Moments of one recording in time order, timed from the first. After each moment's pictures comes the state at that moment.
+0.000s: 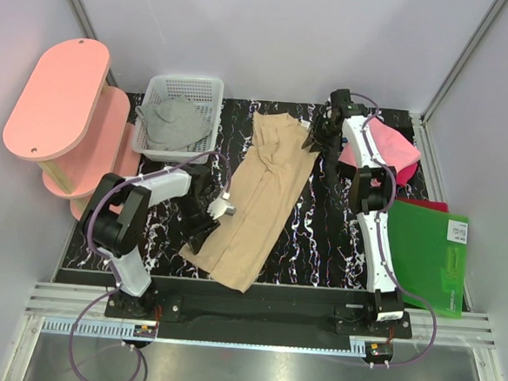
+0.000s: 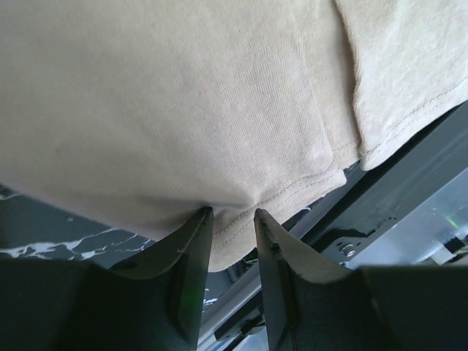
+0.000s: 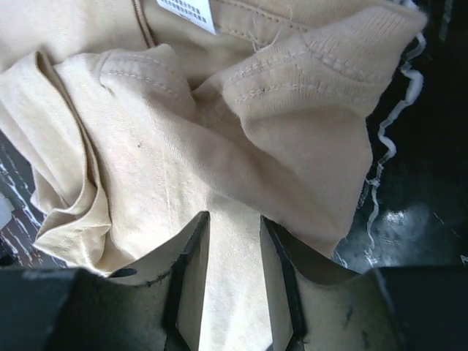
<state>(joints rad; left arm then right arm) -0.38 1.73 0.98 -1.01 0.38 0.56 0.17 2.80 2.76 -1.07 -0.34 0.45</state>
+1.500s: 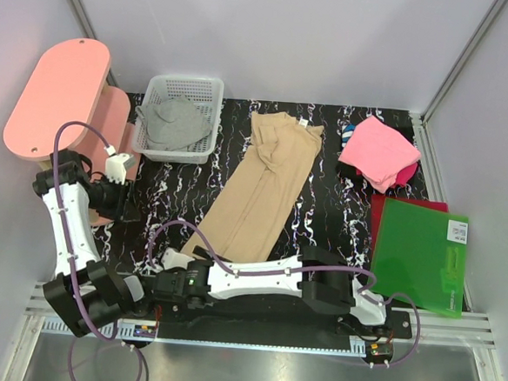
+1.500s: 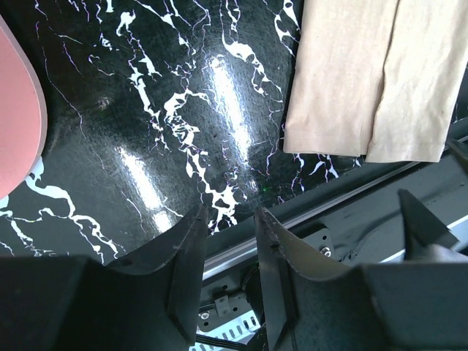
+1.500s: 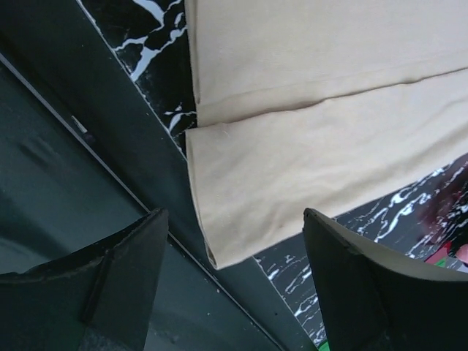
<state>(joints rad) 0.53 1.17 1.11 -1.32 0.60 0.71 1.57 2.17 1.81 -1.04 0.58 0.30</state>
